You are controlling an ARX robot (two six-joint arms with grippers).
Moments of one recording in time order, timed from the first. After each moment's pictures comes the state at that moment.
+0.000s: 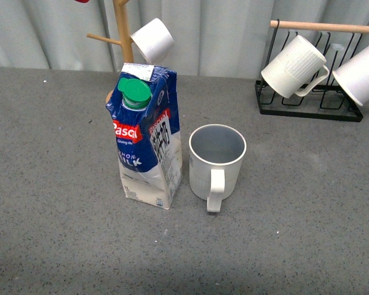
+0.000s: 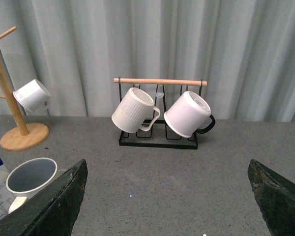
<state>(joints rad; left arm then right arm) 0.00 0.59 0.02 0.58 0.00 -0.01 0.00 0.00 0.01 0.00 0.00 0.00</state>
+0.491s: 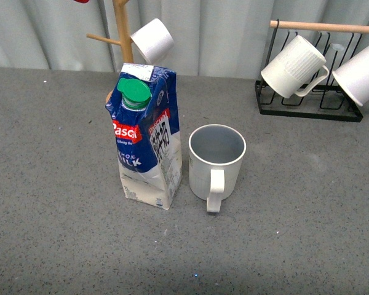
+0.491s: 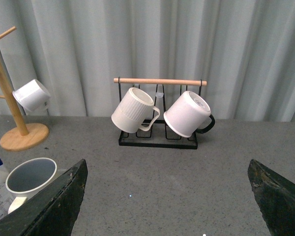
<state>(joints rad) 0.00 0.32 0.02 0.32 0.00 -0.01 0.00 0.00 0.01 0.00 0.00 0.00</state>
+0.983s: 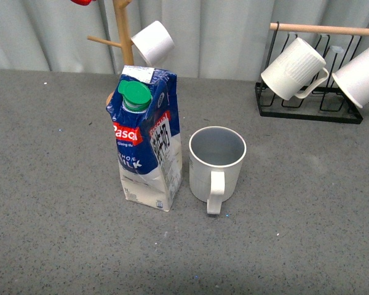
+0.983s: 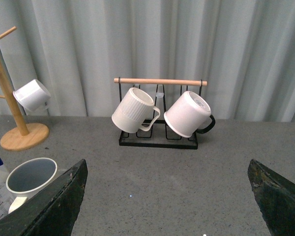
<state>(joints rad) 0.00 0.16 0.02 0.17 0.00 -0.01 0.00 0.00 0.01 0.00 0.00 0.00</state>
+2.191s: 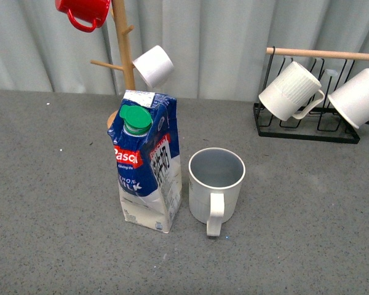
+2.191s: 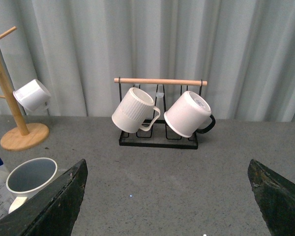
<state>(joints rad) 0.00 0.00 0.02 0.00 0.00 0.00 0.00 0.00 0.01 0.00 0.00 0.00</state>
